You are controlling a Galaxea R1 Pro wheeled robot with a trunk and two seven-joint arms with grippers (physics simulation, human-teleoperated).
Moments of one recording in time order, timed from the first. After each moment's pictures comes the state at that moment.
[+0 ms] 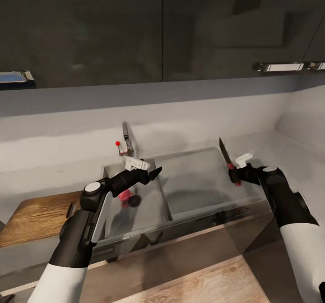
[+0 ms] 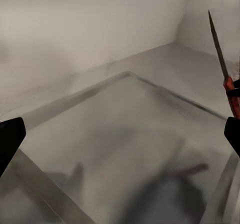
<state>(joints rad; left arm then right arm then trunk) -0.60 -0.10 -0.11 -1.52 0.02 0.53 -0.52 -0.83 -0.25 -0.05 -1.09 0.39 0.59 0.65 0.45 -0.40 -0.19</state>
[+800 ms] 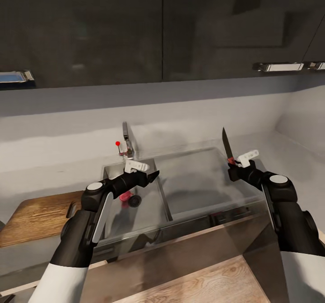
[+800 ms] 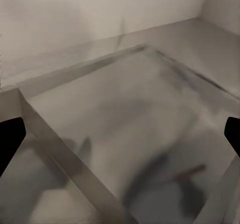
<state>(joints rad) -0.60 -0.10 -0.11 -1.50 0.01 0.65 -0.44 -0.66 -0.16 -0.14 -1.48 0.38 0.59 0.61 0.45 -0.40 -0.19</state>
